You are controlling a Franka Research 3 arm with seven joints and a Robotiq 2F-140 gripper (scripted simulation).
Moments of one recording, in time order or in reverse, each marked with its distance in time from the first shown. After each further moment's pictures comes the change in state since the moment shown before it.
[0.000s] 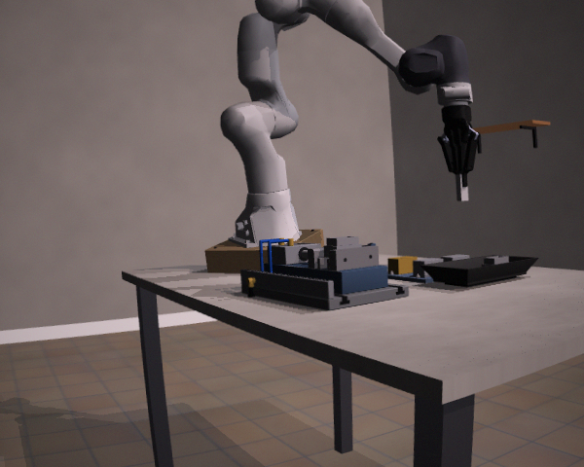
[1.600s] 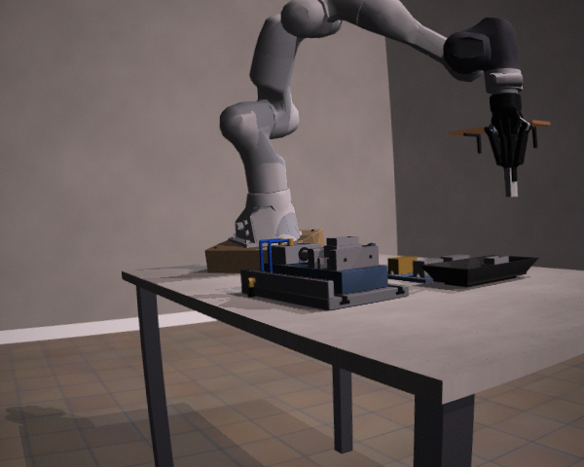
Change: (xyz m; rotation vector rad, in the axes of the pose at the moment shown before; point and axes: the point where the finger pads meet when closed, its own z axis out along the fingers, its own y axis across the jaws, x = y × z) arm 0.008 -0.161 -0.005 -0.010 0.003 0.001
